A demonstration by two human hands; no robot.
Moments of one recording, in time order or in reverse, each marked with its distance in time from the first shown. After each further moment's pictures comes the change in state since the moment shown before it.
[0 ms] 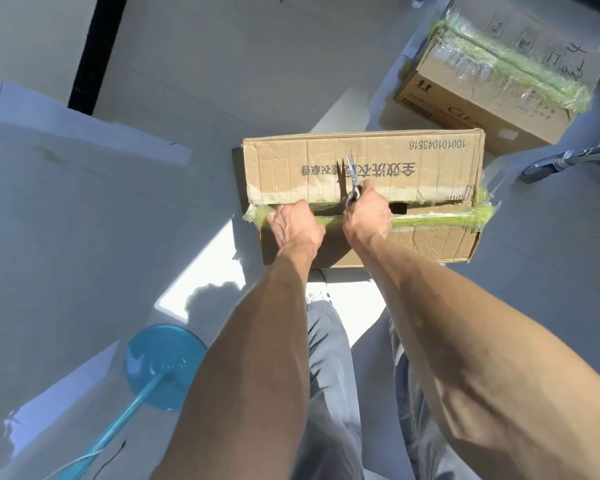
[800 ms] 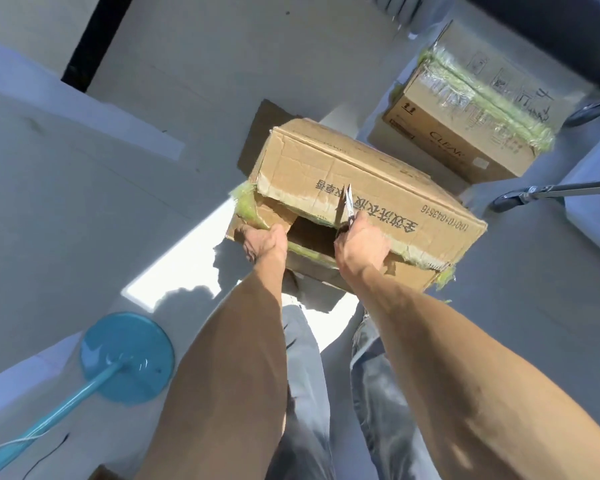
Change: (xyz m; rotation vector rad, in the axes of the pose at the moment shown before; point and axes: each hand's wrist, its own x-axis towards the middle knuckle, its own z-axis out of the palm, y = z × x) left_hand -0.030 -0.008 0.033 -1.040 0.102 -0.749; right_hand -0.031 0.059 -0.029 -0.182 -0.063 -0.130
